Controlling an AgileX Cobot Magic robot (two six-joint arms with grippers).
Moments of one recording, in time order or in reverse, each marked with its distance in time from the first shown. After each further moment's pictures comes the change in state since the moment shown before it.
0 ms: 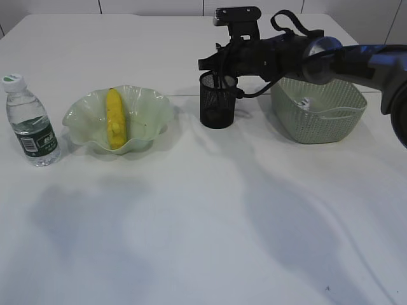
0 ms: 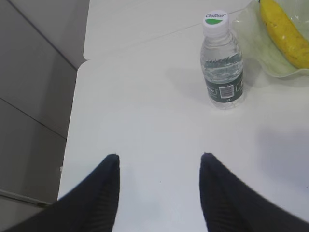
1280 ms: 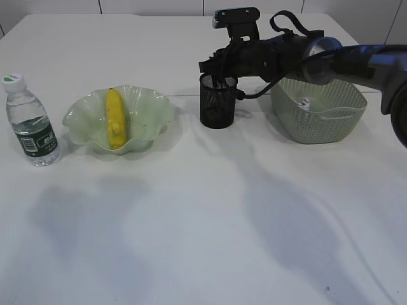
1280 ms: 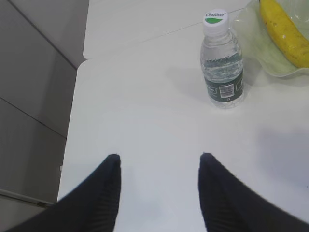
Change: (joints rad) left arm 0.000 0.000 0.000 0.000 0.004 0.000; right arm 0.000 0.000 0.002 -0.035 0.012 0.000
